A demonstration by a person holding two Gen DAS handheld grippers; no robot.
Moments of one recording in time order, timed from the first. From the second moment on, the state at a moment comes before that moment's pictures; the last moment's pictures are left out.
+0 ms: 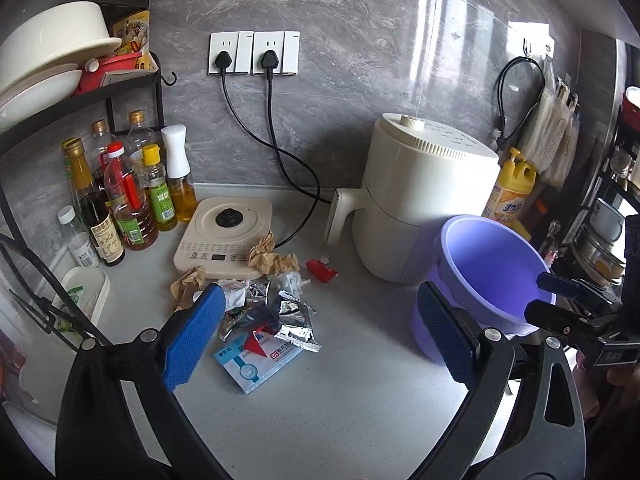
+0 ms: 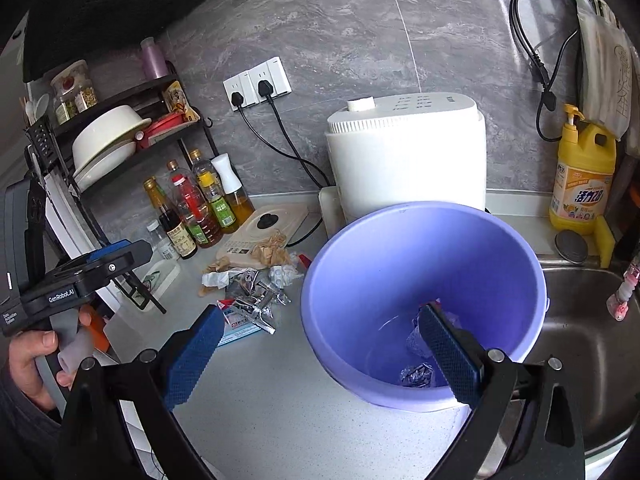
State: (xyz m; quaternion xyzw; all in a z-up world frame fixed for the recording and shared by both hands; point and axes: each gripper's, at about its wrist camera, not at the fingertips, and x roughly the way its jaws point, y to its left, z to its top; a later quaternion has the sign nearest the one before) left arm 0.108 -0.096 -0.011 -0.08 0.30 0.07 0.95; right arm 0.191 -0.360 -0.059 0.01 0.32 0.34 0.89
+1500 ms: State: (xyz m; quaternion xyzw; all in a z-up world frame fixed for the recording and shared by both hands) left arm 0.218 0.067 -0.162 -0.19 0.40 -0.01 0.90; right arm 0.240 -0.150 -0.142 -0.05 0.43 0.29 0.85
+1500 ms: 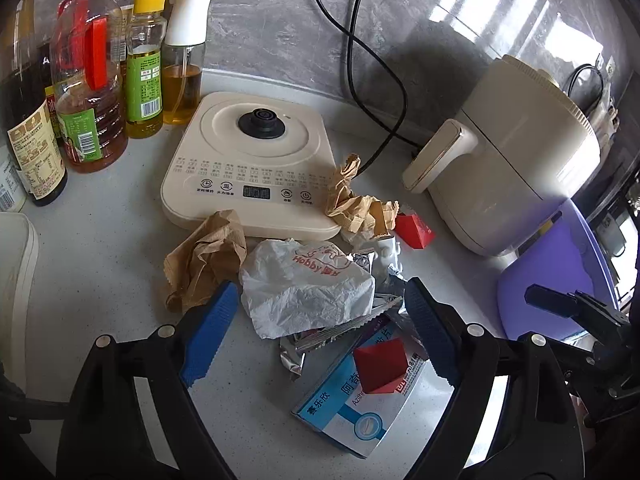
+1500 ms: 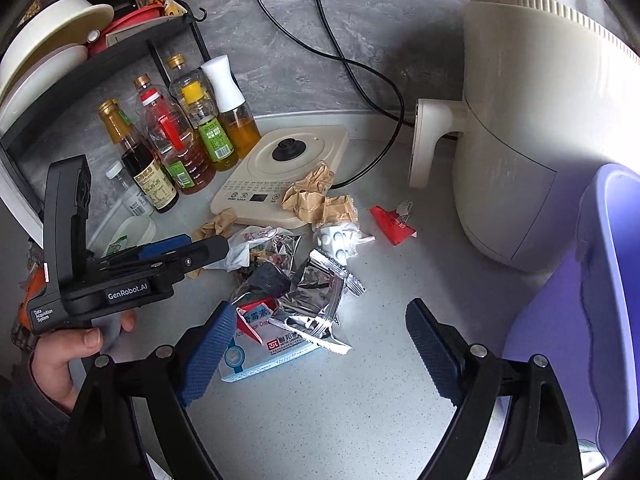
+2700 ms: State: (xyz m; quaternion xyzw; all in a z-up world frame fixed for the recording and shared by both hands) left arm 0.168 0.043 -0.088 -0.18 0.31 0.01 0.93; right arm 0.261 -0.145 -0.154 -0.03 0.48 0.35 0.81
